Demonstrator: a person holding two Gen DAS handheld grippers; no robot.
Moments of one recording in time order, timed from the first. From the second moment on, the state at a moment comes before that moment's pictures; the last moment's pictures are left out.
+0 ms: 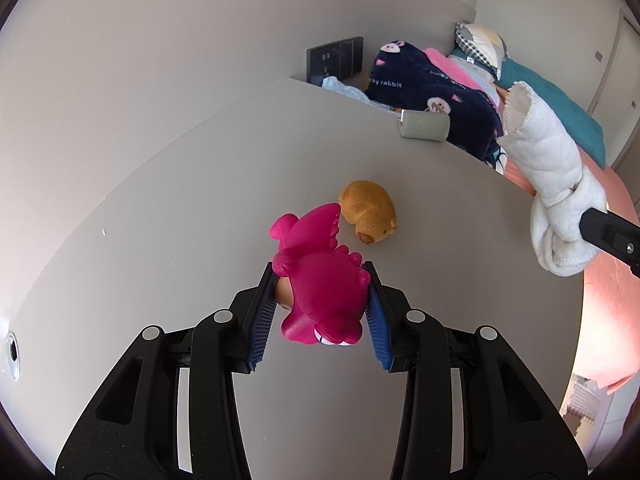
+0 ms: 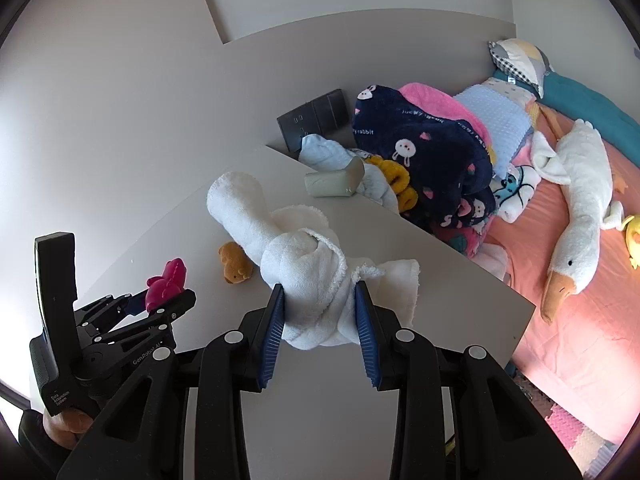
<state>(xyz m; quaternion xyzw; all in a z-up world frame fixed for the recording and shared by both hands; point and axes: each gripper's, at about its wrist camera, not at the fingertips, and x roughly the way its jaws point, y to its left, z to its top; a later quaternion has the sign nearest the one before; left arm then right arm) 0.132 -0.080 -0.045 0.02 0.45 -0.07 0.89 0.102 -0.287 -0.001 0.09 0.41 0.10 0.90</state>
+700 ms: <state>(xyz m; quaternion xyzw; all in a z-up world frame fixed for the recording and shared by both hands) 0.076 -0.180 -0.017 0.05 0.43 -0.14 0.89 0.018 -0.366 0.012 0.11 0.39 0.06 0.91</state>
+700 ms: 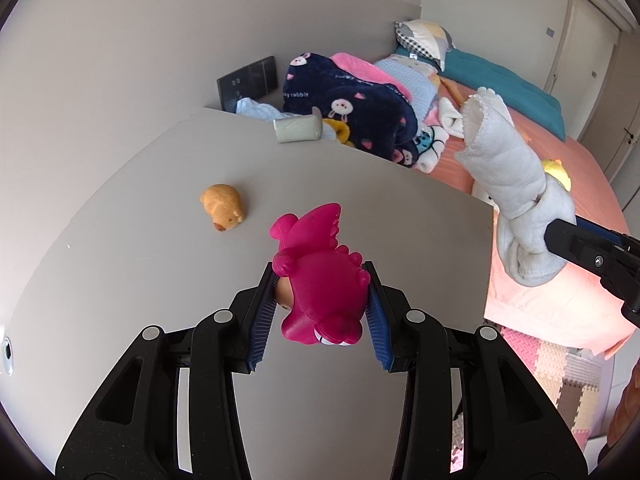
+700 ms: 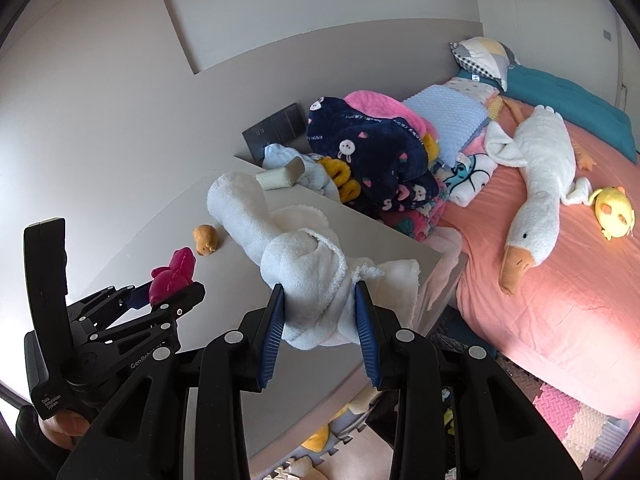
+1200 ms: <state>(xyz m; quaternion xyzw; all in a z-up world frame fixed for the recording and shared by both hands) 0.046 -0.257 -0.014 0.08 0.42 -0.20 0.88 -0.032 -0.434 0.010 0.14 0.38 0.01 0.91</state>
